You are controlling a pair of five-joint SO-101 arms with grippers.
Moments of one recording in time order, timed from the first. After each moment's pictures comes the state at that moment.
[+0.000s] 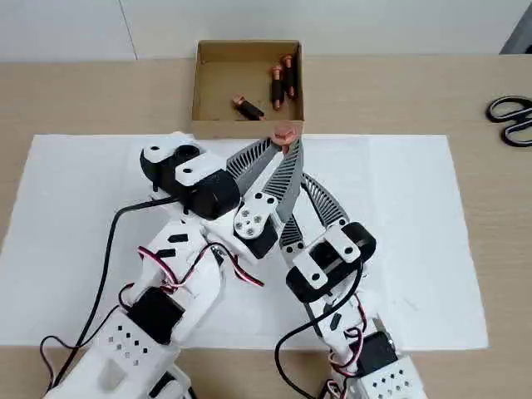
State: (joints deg) left arm 34.5 -58.1 56.8 6.5 16.1; right arm -27.7 -95.9 96.6 -3.7 11.6
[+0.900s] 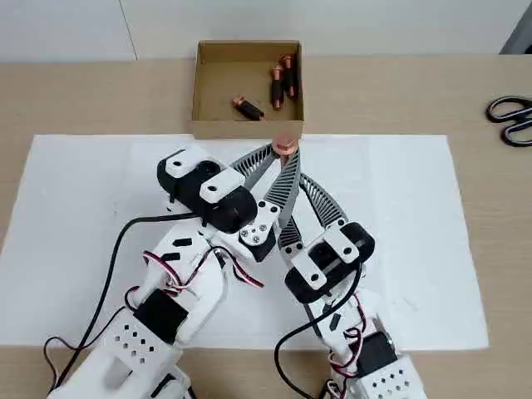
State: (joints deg) left arm 33.7 -58.4 62.6 2.7 8.6; right arm -27.9 -95.9 96.6 -3.7 11.6
